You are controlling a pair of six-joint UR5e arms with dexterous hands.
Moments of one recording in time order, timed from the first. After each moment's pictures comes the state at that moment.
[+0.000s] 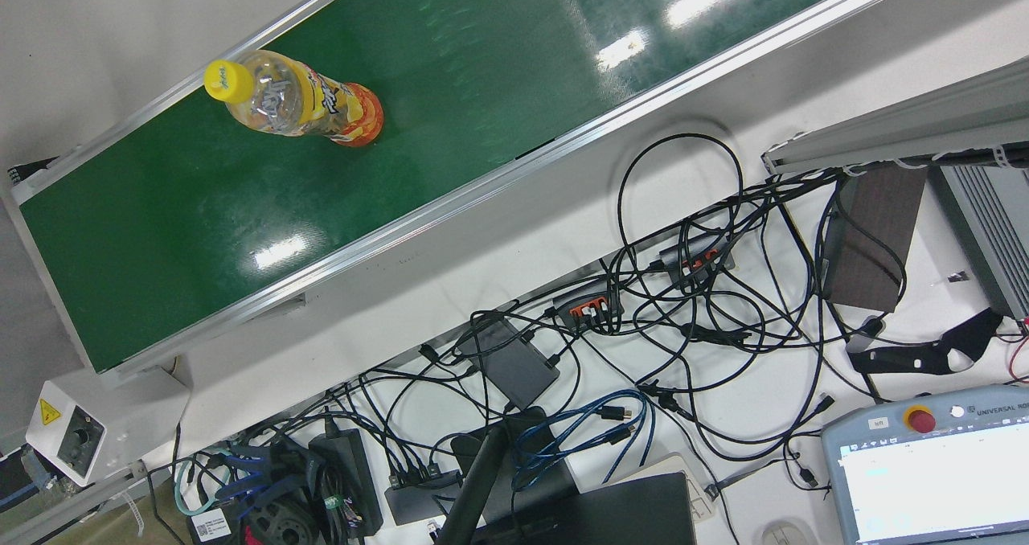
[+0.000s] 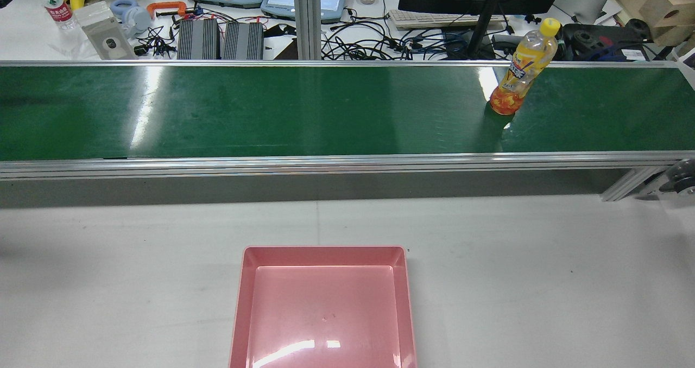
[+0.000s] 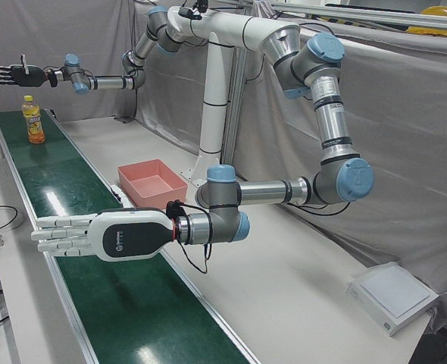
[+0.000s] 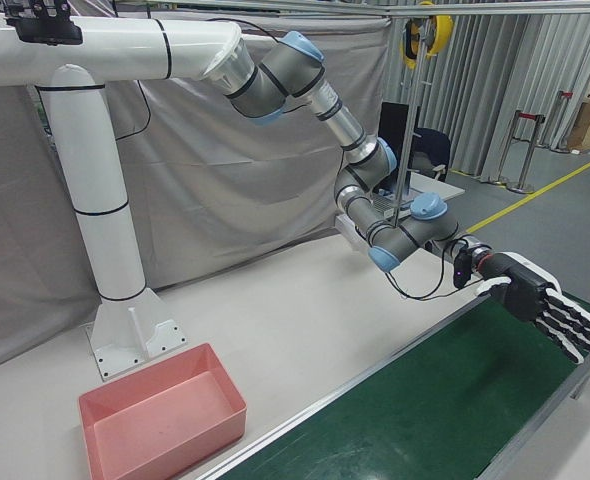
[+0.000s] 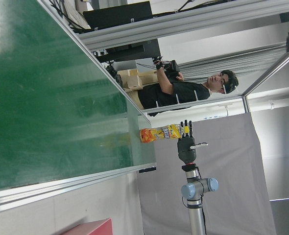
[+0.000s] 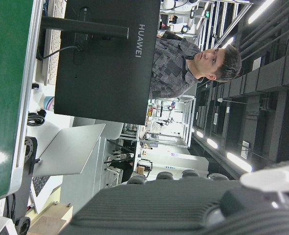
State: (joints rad) left arm -1.28 -1.83 -1.61 -0.02 1.49 0.23; right arm 1.56 -1.46 1.54 -3.27 -1.58 -0.10
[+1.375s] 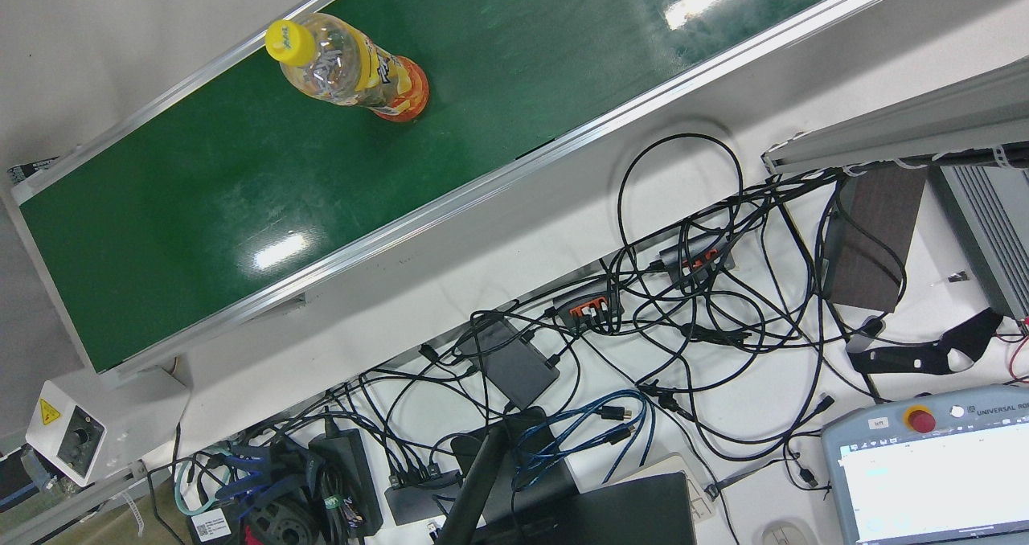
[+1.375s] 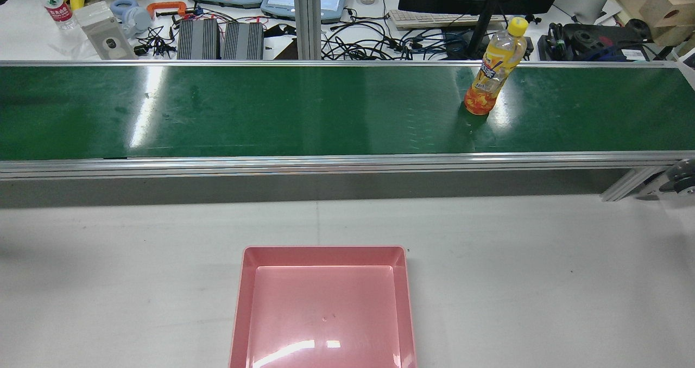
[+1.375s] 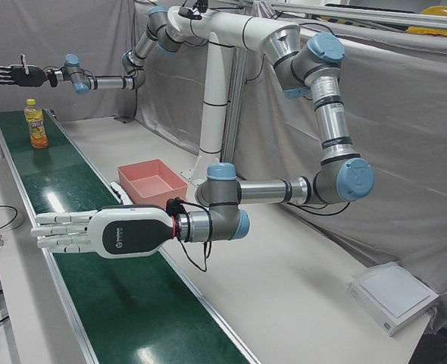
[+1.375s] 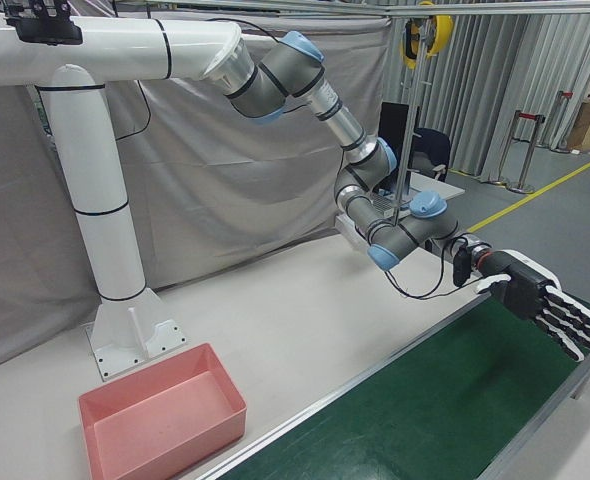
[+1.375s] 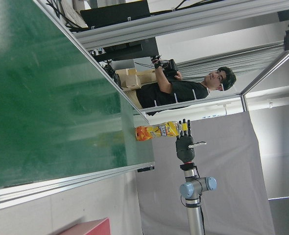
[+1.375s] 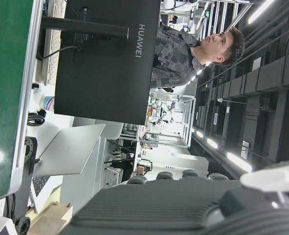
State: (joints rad) left arm -1.28 -1.83 -1.63 -0.02 1.49 0.23; right arm 1.56 -1.46 1.54 -3.27 -1.58 -0.10
